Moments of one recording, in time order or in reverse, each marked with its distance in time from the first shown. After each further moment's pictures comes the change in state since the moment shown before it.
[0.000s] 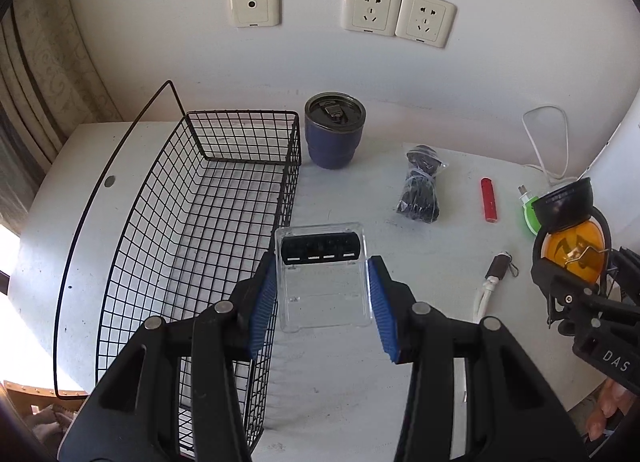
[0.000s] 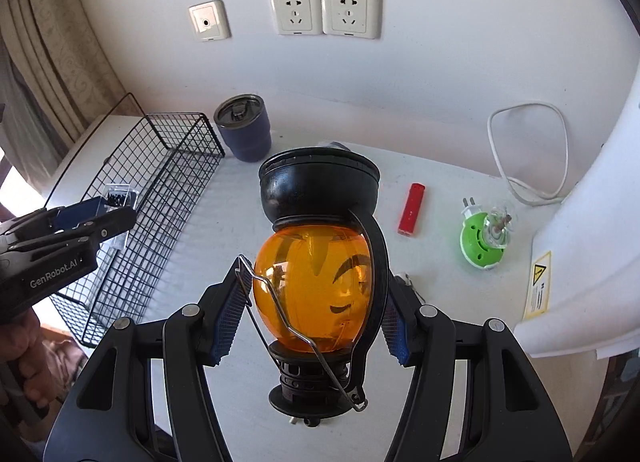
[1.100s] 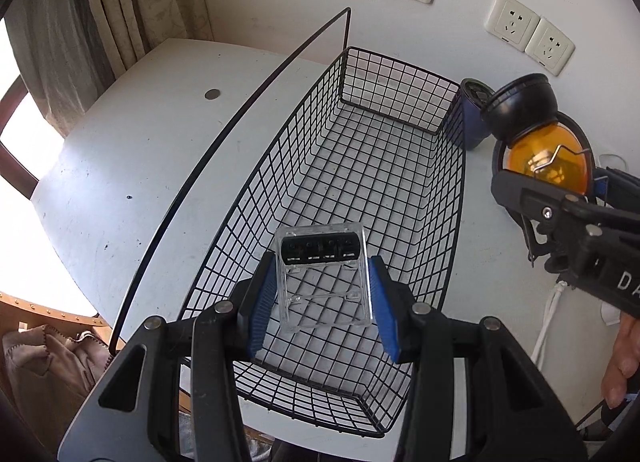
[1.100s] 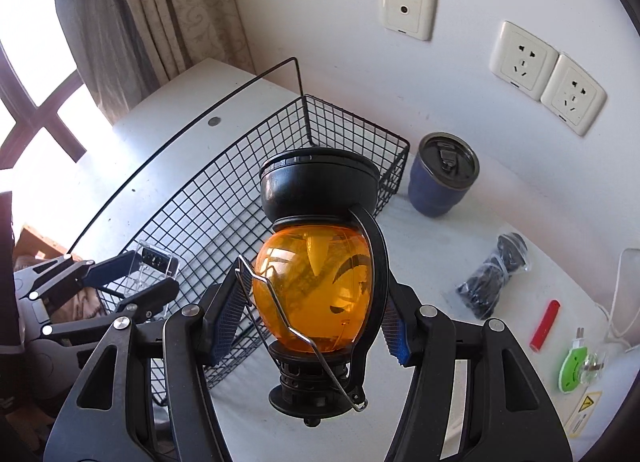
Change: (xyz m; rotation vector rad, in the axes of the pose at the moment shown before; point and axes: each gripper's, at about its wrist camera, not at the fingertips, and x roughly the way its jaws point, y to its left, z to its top) left arm 0.000 0.121 -0.059 -0.260 0.067 0.128; right arm 0.064 0.167 0.052 -0.357 0.064 0.232
